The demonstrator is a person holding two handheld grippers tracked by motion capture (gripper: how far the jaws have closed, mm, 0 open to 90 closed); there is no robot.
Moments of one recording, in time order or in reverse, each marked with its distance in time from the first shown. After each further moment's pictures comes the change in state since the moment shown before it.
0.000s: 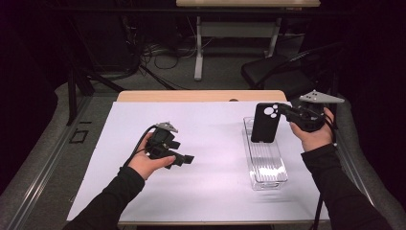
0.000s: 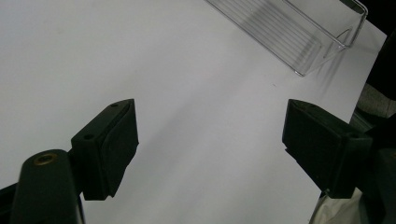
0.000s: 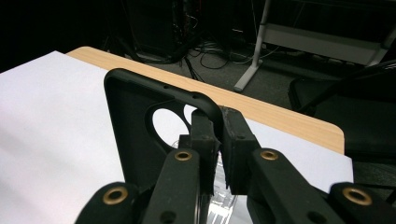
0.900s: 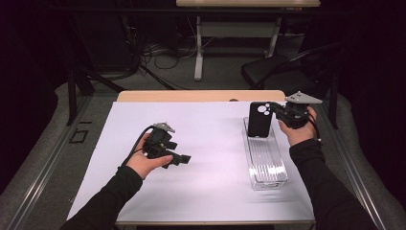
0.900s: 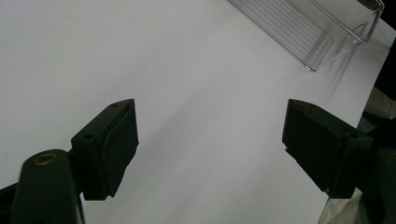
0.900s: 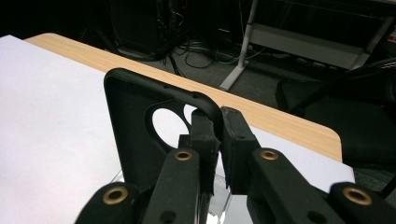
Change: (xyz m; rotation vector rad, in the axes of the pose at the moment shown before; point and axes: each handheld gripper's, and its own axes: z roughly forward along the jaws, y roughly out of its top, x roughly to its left) left arm 0.012 -0.006 0.003 0.012 0.006 -0.027; right arm -0.012 -0.024 0.059 -0.007 -0.061 -0.049
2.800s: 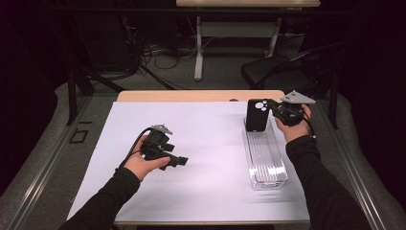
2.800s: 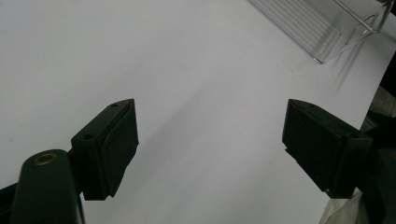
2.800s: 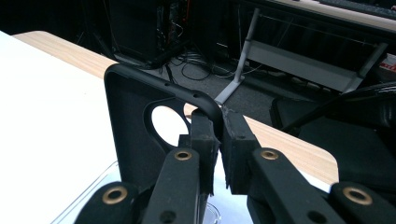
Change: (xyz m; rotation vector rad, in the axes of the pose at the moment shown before) left arm 0.003 -0.008 0.000 0.013 0.007 -0.017; right arm -0.009 -0.009 0.026 -0.056 0.000 -0.076
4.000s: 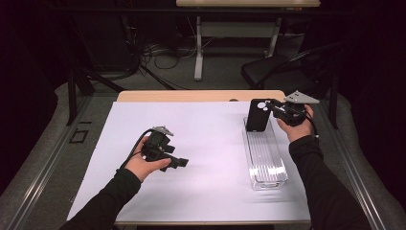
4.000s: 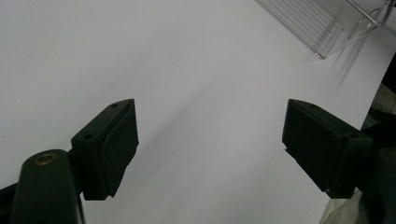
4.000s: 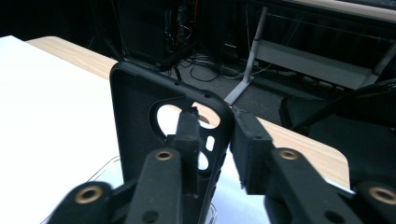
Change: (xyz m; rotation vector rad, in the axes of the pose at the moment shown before) left arm 0.000 -0.002 0.004 0.015 0.000 0.002; right arm -0.010 -0.006 0.001 -0.010 0.039 0.037
